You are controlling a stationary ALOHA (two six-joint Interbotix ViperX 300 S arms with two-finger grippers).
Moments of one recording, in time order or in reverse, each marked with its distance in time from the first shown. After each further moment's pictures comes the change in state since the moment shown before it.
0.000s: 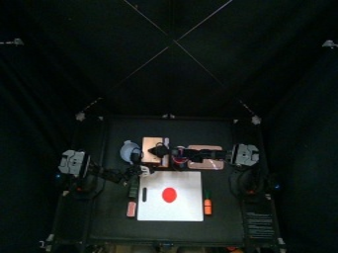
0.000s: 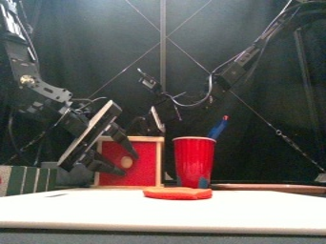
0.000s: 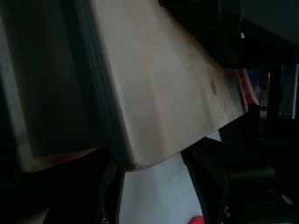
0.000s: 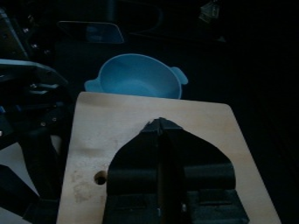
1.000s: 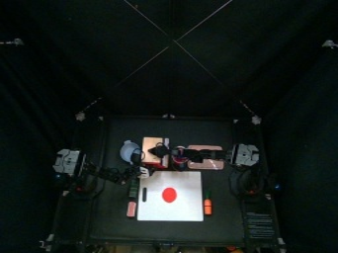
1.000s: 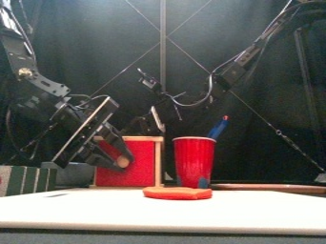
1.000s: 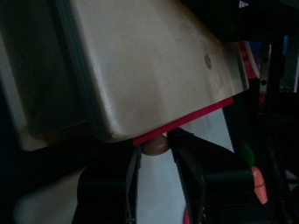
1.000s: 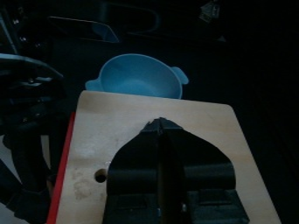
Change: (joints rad) left arm -0.037 -0.061 0.020 0.012 0.153 0.034; right arm -0.003 0.000 0.002 0.003 0.000 -0.002
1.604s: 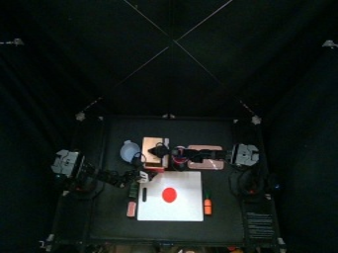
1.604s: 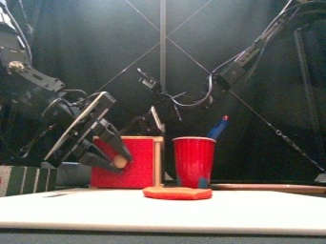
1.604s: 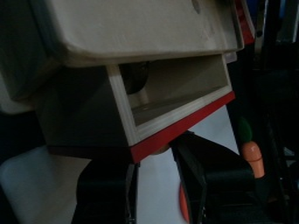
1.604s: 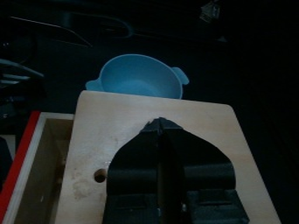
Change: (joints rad) left arm -0.069 -0.008 0.000 -0.006 0.052 -0.002; right arm -0.020 0.000 0.000 0.000 -0.002 0.002
